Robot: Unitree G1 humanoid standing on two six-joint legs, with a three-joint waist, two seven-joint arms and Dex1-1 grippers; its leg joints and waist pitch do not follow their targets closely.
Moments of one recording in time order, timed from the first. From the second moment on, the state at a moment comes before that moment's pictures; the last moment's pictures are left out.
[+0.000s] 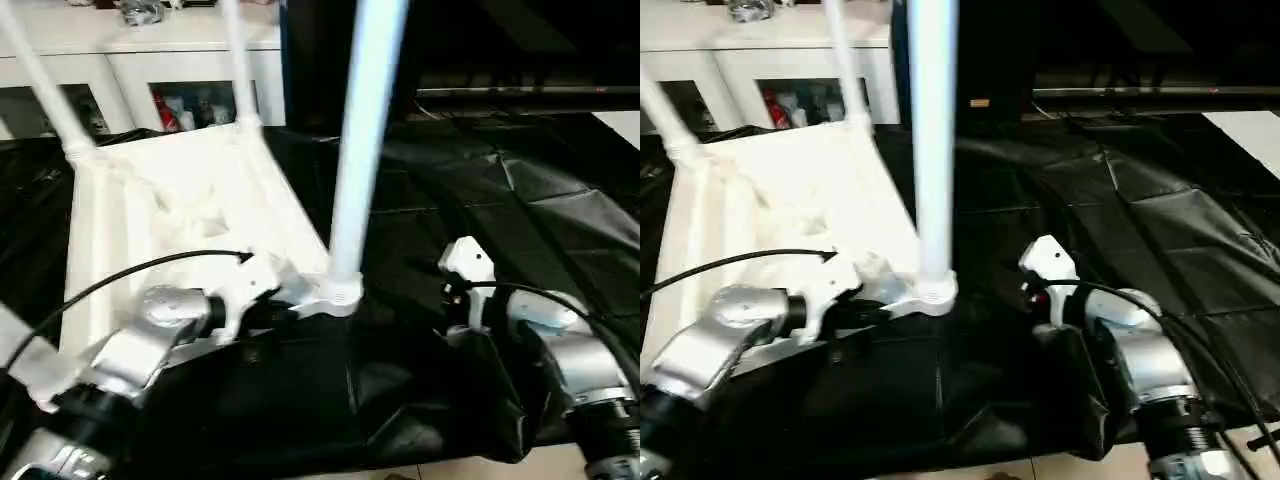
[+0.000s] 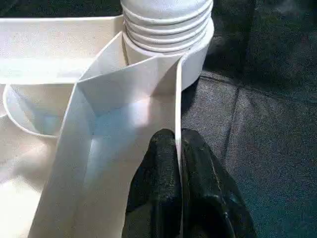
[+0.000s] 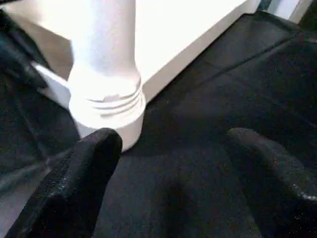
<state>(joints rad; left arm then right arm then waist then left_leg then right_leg) -0.35 0.50 -0.31 0.18 -0.10 0.32 -0.95 -0.33 -0.40 0.10 0.30 0.12 0.10 0.89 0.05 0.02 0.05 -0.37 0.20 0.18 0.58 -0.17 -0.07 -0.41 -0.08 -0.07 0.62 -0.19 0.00</state>
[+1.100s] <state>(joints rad) -0.34 0.47 -0.27 0.22 -0.12 0.26 -0.95 -0.36 -0.36 0.11 0.32 0.13 0.09 0.91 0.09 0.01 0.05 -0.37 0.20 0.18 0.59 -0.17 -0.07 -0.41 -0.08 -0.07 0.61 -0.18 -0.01</state>
